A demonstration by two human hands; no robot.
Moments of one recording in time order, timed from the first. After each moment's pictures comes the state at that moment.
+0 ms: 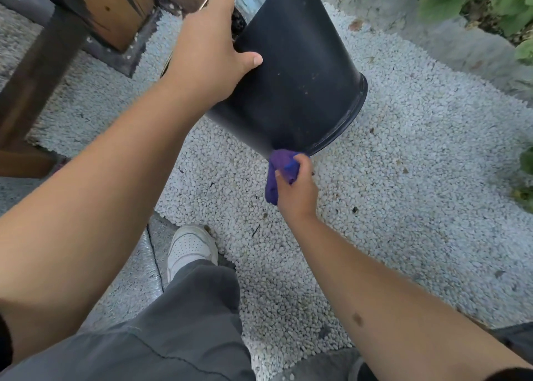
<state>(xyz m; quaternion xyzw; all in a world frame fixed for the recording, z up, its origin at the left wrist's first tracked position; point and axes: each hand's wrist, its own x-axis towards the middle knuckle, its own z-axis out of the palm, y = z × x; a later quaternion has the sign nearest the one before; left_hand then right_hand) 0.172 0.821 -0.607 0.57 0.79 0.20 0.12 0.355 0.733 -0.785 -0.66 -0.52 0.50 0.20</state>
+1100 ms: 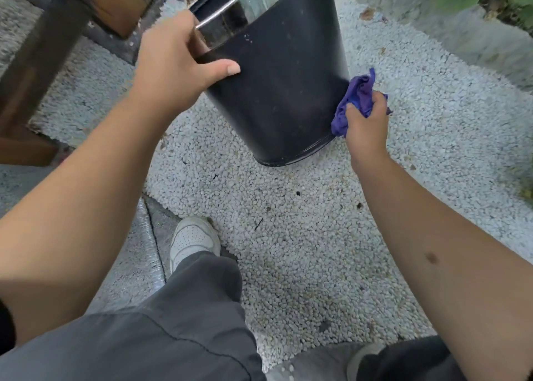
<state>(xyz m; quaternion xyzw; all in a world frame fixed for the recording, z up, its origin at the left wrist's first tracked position) 0.125 0.789 -0.633 0.55 0.78 0.25 0.14 0.406 0.864 -0.762 -0.69 -0.45 0.49 0.29</state>
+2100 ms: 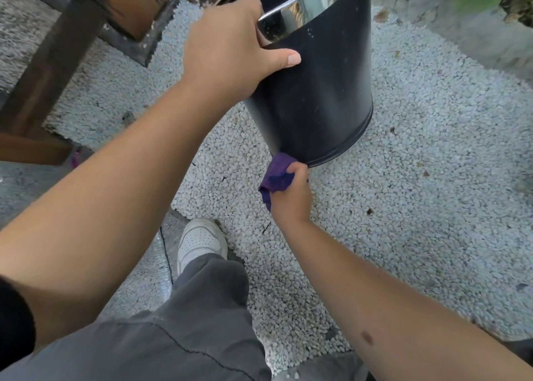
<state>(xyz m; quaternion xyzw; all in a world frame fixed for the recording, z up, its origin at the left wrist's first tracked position) 0.172 0.817 -0.616 0.58 0.79 0.18 0.10 0.327 0.709 -0.777 -0.66 -0.51 0.53 0.18</state>
